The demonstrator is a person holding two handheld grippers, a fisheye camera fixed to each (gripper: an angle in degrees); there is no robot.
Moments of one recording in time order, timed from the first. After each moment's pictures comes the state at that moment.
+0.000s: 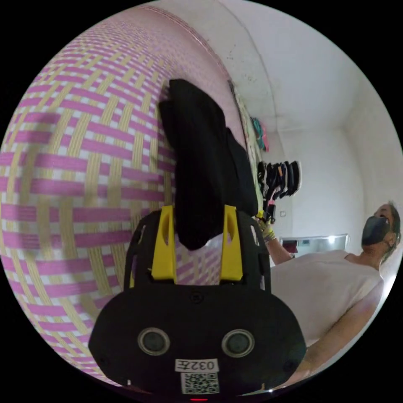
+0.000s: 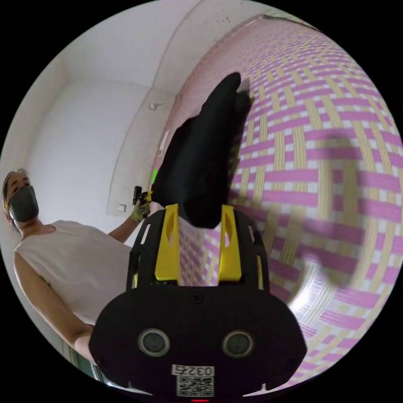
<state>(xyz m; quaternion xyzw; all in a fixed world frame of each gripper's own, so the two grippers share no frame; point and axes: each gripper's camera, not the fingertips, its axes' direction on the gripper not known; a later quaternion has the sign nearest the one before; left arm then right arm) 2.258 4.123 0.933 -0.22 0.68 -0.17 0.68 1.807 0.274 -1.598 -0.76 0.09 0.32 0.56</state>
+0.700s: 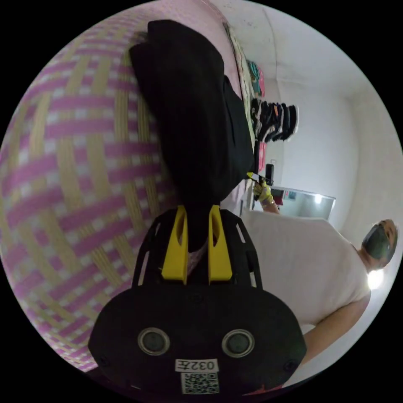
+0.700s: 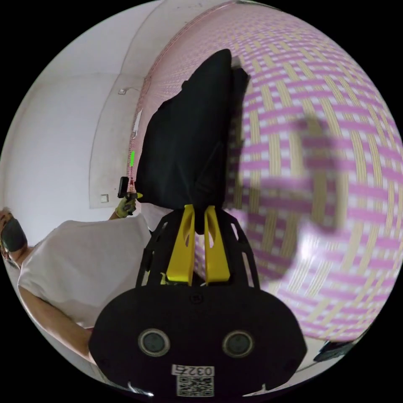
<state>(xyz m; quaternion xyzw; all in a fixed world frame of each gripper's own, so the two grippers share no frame) 2.298 4.126 0.865 -0.34 0.73 -0.04 0.59 1.716 0.253 -1.577 -0.81 0.17 0.31 0.48</state>
